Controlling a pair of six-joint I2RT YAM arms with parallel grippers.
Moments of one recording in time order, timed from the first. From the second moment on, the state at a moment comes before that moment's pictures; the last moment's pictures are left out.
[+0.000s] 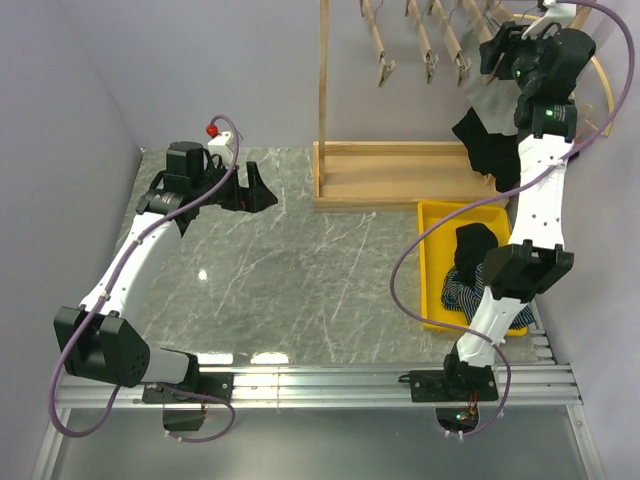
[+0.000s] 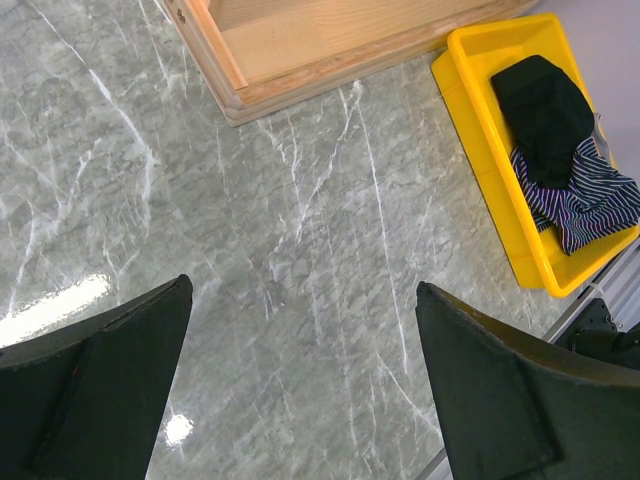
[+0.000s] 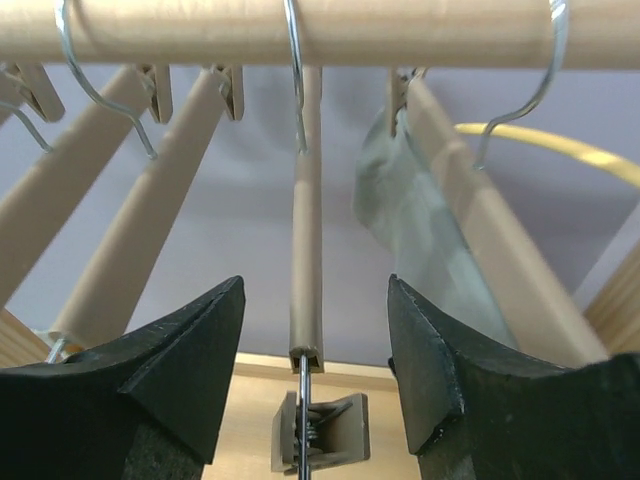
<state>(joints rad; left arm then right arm) -0.20 1.36 1.28 -0.46 0.53 -0.21 -0.18 1.92 2.37 -0.36 -0.31 0.06</state>
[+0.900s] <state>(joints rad) -0.20 1.36 1.28 -0.45 0.53 -0.21 -0.14 1.97 2.38 -0.32 -0.26 0.04</state>
